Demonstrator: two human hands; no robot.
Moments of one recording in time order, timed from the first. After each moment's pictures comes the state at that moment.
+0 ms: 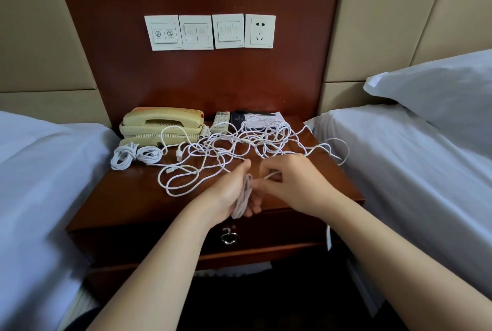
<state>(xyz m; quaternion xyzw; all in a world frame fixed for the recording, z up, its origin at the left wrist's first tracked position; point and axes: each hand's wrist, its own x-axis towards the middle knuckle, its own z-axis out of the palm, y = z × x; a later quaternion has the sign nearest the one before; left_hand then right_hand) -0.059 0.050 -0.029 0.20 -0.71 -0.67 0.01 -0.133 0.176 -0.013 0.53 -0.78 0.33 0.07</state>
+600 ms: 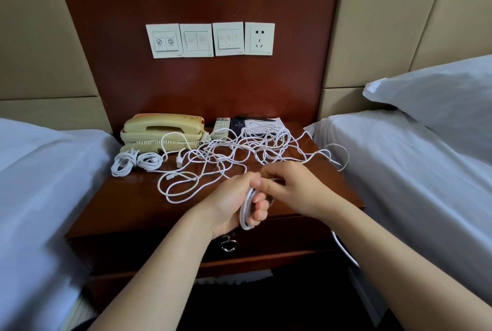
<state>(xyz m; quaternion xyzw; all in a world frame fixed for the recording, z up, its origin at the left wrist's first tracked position) -0.050 0.061 -0.018 0.14 -0.63 -0.76 -0.03 -0.149 0.172 -0.023 0.54 -0.76 0.36 0.03</state>
